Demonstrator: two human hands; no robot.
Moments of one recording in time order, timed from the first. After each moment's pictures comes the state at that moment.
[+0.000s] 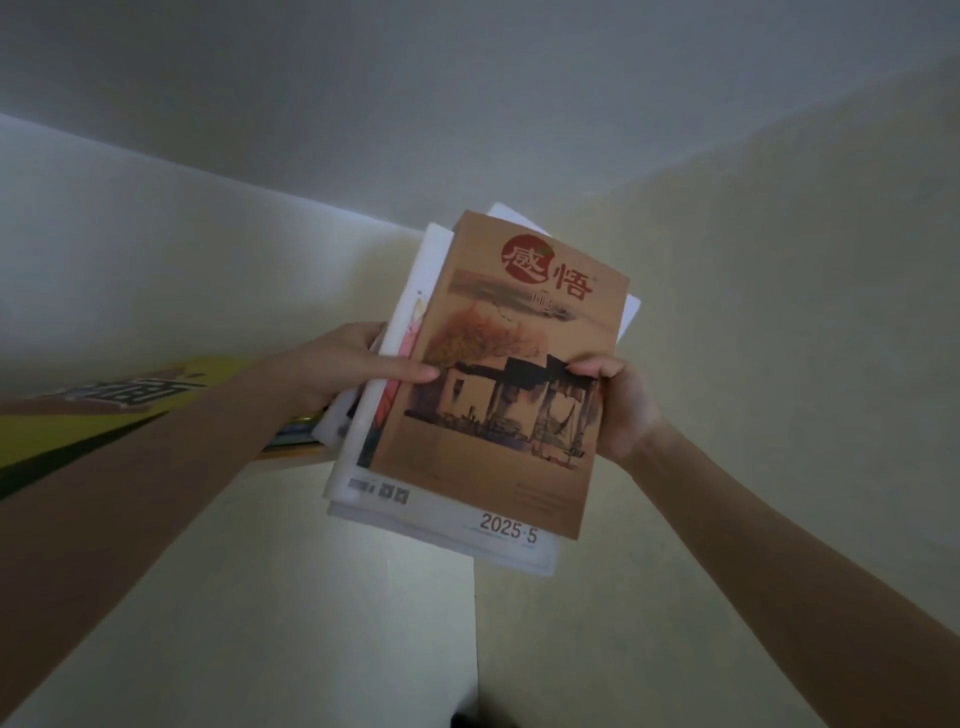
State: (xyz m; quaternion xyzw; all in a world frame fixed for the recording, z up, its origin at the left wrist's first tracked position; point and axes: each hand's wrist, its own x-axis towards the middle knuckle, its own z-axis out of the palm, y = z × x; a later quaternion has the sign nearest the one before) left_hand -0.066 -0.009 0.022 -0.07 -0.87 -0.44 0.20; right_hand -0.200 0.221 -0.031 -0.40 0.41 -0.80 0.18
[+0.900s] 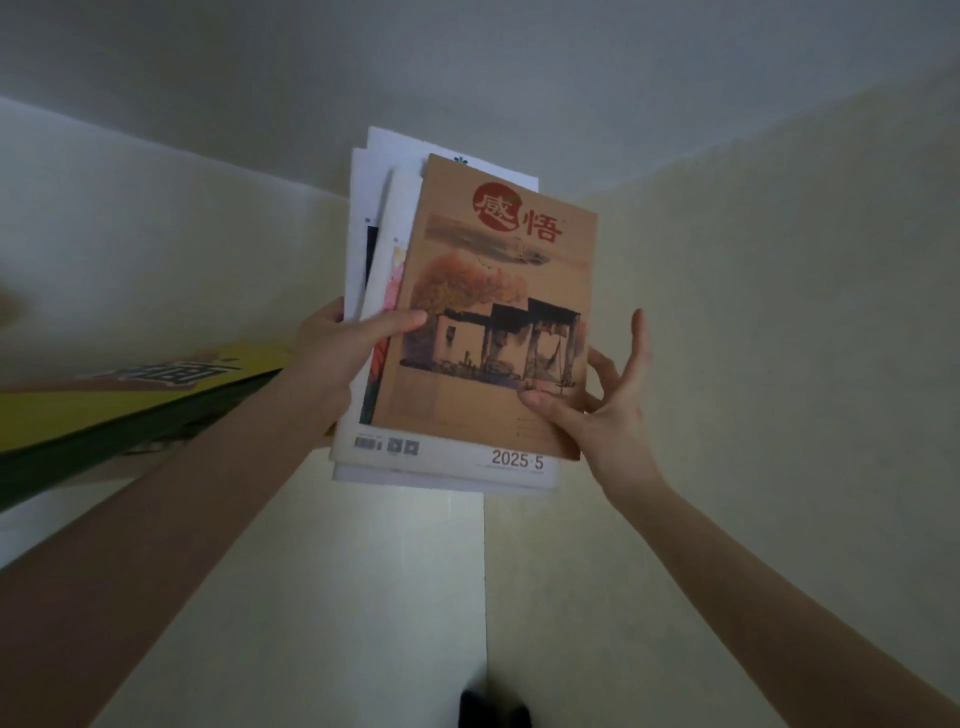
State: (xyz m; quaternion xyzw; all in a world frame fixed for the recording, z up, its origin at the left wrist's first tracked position) left_hand -0.036 0.009 0.004 -0.02 -0.66 -0.63 0.41; right_hand -0.155 0.207 -0.073 -0.40 0.53 -0.72 -0.20
